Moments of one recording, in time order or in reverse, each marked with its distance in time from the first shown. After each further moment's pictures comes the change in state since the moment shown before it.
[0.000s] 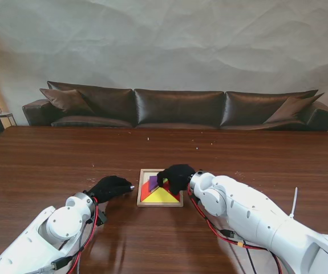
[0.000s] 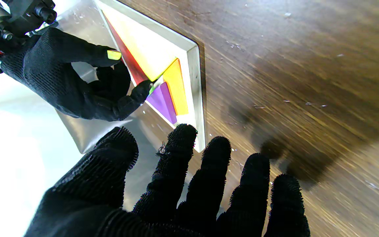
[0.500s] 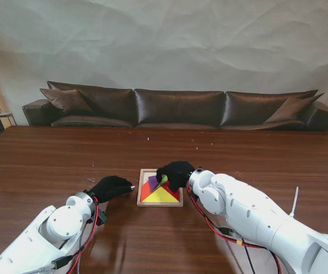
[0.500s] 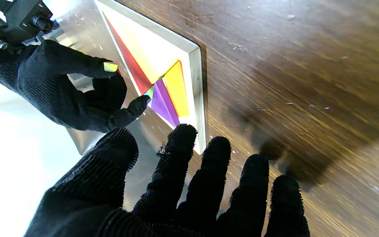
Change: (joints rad) left arm -0.006 0.001 0.005 0.001 -0.006 0.005 -0.009; right arm 0.000 0.003 0.014 -0.028 -0.010 0.027 0.000; left_hand 0.000 0.000 0.000 0.000 0.000 0.000 0.000 0.000 0.000 0.000 0.000 0.000 -0.006 0.000 0.000 0.008 -0.011 -0.001 0.000 0.012; right_hand 0.000 0.000 0.000 0.000 -0.001 0.026 -0.059 -0.033 0.000 0.000 0.000 0.000 0.000 0.000 0.000 0.000 0.000 0.000 0.000 0.000
